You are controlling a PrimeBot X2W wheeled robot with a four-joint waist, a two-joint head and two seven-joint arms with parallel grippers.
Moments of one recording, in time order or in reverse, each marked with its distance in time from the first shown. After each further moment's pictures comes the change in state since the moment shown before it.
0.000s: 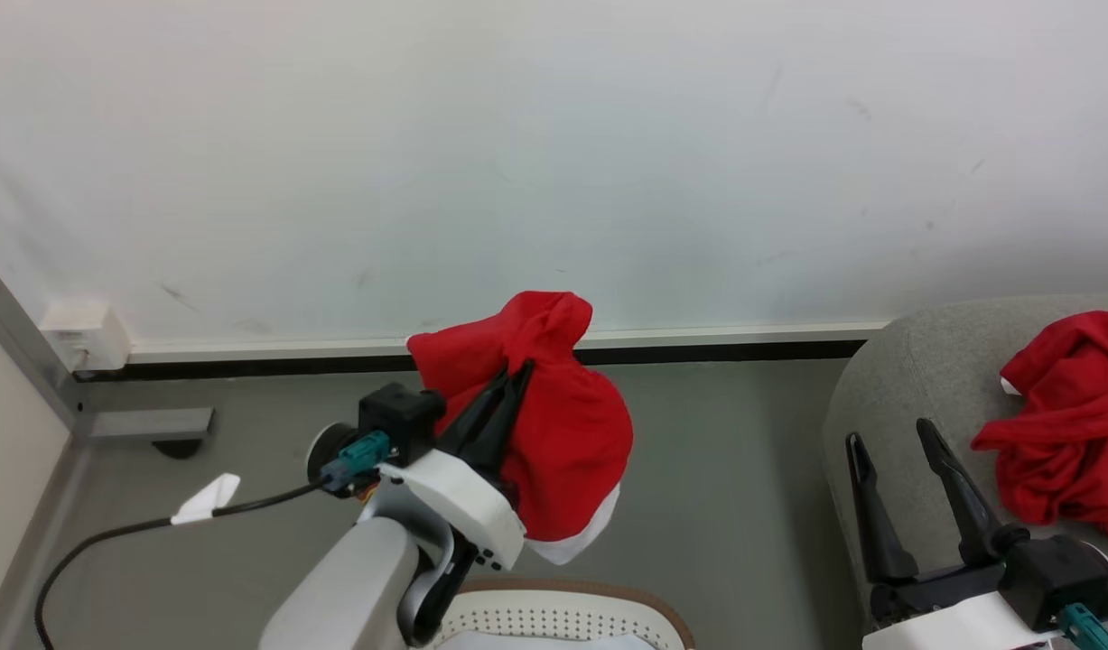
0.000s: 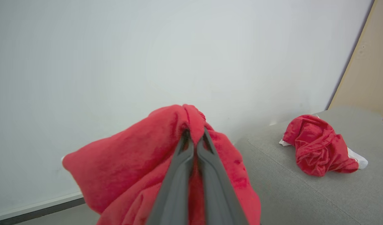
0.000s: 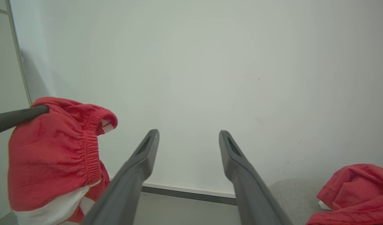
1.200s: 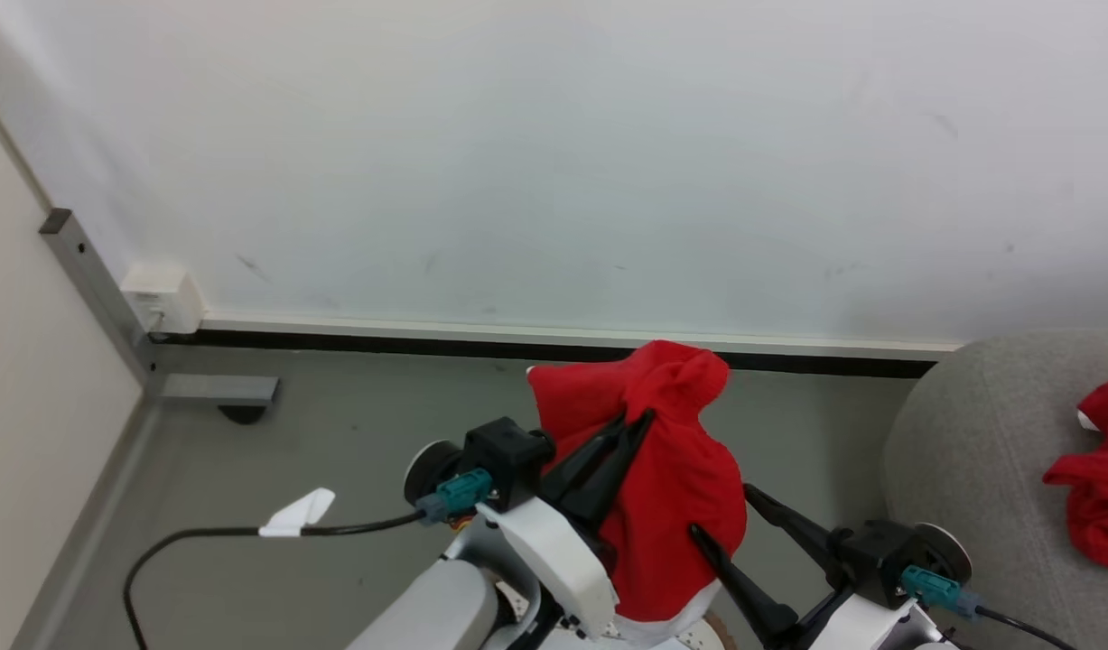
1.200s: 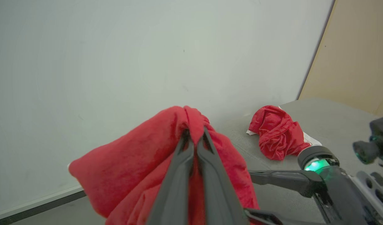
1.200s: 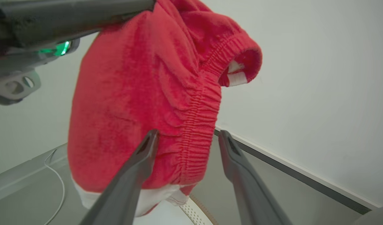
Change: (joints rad) left arm 0.057 -0.017 -0.128 -0.244 -0.012 0.017 0.113; right arm -0.232 -0.236 0.615 0.155 0.329 0.000 0.091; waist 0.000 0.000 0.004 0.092
